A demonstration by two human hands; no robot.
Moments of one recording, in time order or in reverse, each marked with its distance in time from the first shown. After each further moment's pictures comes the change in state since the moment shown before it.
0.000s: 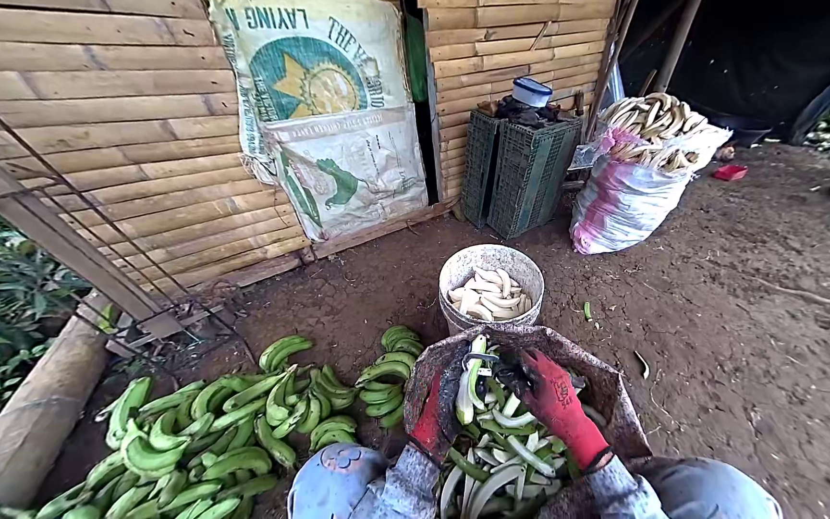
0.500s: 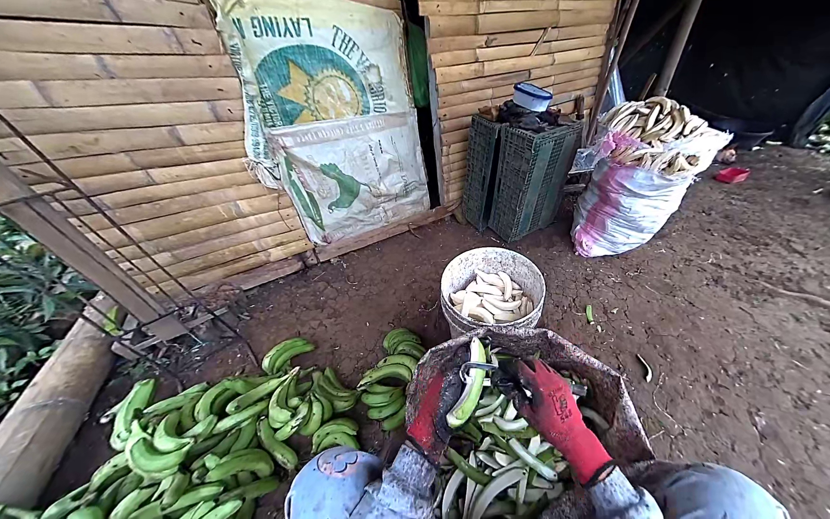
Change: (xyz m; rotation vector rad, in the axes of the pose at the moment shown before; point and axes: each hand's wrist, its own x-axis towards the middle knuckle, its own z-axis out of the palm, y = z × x) left_hand 0.017 -0.014 -0.025 0.368 0.015 0.206; right_hand -0.011 -0.001 0.008 -0.129 0.005 -0.062
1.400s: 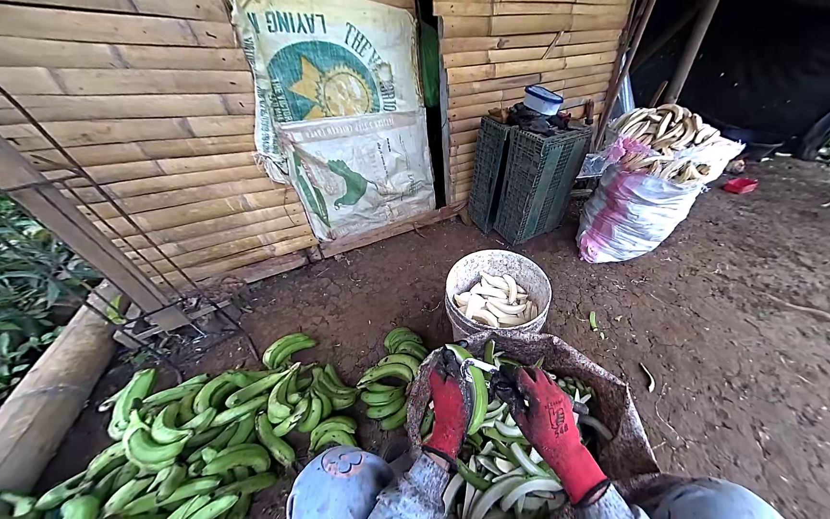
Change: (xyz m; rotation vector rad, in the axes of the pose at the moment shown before) left_hand -0.015 0.041 0.037 0.154 0.493 -0.143; right_hand 0.000 -0.018 0.014 -0.079 0.134 0.018
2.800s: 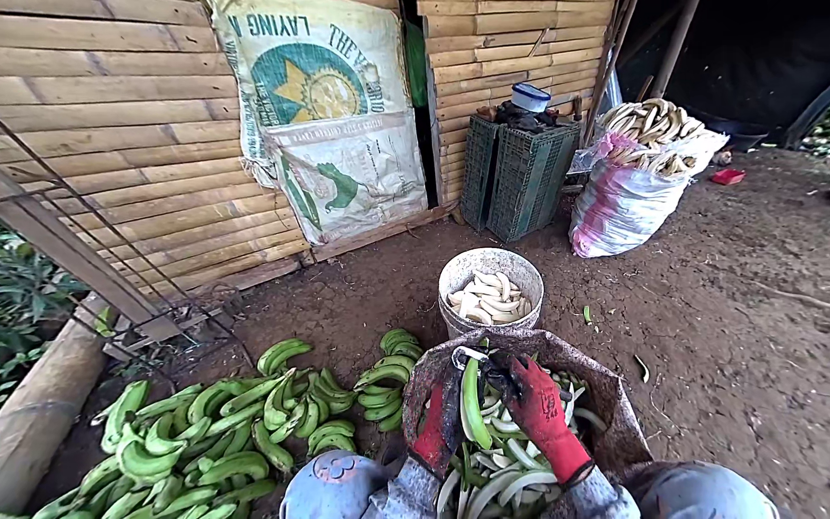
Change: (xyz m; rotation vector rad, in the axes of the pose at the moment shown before) left_hand 0.002 -0.030 -0.015 -0.181 -0.347 0.202; right_hand 0.007 0.002 0.007 0.120 0.094 0.000
